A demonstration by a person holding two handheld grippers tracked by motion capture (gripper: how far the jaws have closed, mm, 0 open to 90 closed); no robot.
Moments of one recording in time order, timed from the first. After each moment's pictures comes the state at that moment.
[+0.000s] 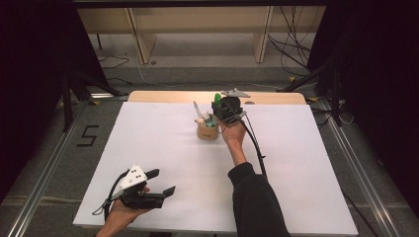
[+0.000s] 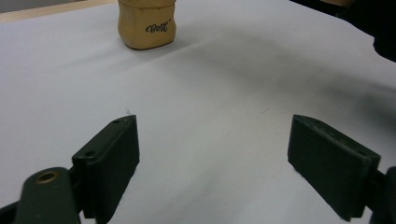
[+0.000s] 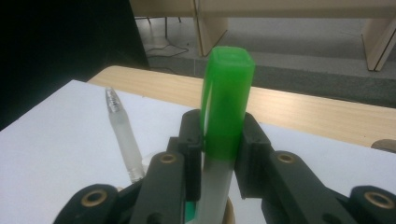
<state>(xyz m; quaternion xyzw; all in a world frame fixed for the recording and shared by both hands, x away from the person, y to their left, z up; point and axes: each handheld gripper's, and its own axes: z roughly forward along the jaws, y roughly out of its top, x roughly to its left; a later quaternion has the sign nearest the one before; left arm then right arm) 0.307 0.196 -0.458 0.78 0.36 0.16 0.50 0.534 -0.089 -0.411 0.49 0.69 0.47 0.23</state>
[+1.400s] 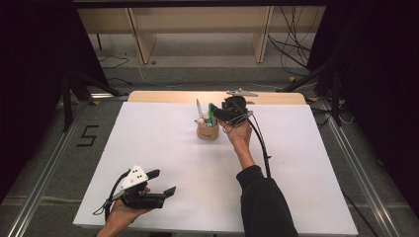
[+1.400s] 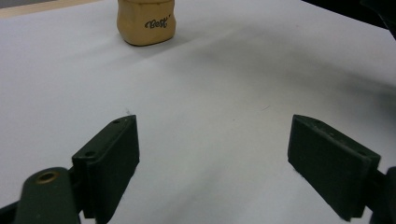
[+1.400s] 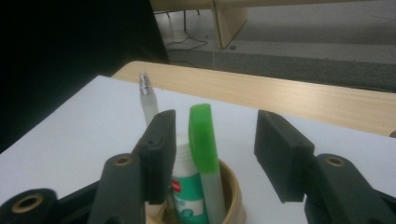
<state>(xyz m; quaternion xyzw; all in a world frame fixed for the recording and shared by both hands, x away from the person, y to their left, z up) 0.307 0.195 -0.460 0.78 0.36 0.15 0.49 0.525 -0.107 -0.401 0.48 0.70 0.49 0.18</state>
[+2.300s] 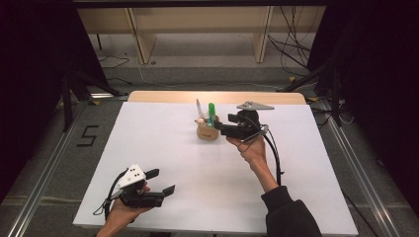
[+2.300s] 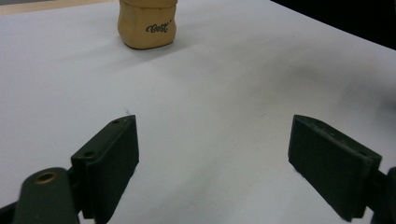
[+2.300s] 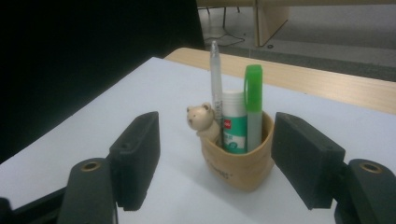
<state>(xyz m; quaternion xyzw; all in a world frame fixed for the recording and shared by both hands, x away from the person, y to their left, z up) 0.309 0.198 -0.460 0.77 0.37 0.14 0.51 0.457 -0.134 -0.385 0.42 0.73 0.51 0.14</state>
